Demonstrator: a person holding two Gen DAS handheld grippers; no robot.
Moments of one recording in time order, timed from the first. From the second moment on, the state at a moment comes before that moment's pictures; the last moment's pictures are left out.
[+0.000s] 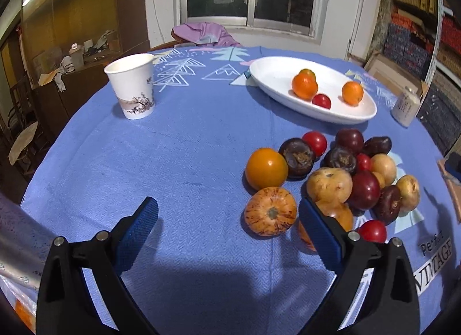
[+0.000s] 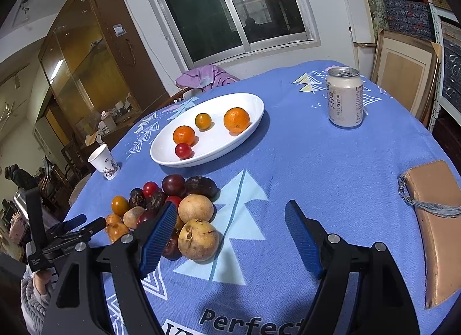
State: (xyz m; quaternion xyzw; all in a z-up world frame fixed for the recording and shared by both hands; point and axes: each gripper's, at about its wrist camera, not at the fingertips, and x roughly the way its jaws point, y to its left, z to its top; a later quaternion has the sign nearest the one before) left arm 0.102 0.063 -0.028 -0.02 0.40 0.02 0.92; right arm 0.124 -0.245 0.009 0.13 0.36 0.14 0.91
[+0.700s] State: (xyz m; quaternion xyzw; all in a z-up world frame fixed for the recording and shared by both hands) left arm 0.085 0.094 -0.028 -0.02 0.39 0.07 0.92; right arm 0.124 -0.243 0.008 0.13 0.36 0.15 0.91
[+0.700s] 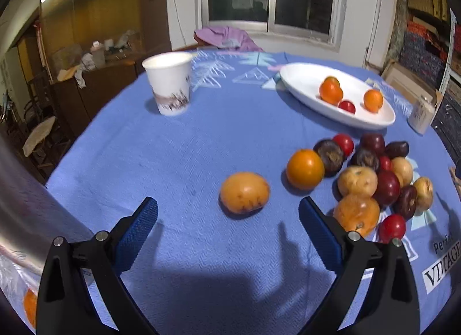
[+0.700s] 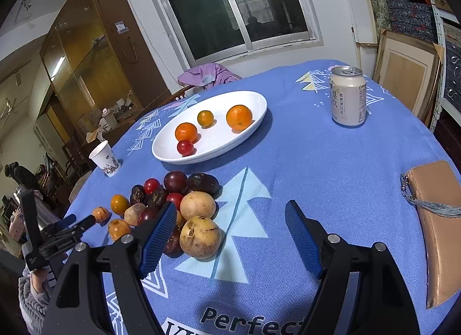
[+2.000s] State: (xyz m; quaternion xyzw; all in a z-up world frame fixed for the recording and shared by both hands) left arm 0.108 0.085 -0.049 -0.04 0.43 0.03 0.90; right arm 0.127 -0.174 -0.026 -0.01 0.41 0.17 0.89
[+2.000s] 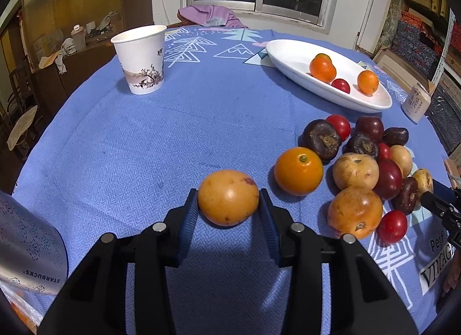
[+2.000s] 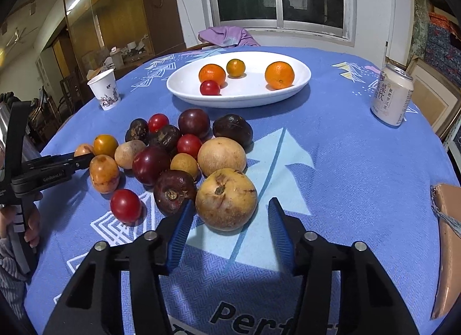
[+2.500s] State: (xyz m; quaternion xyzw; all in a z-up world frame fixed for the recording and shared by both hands) left arm 0.109 0.088 -0.048 -0.06 0.43 0.01 0.90; right arm 0.144 -0.176 -0.036 0.03 0.44 0.18 0.88
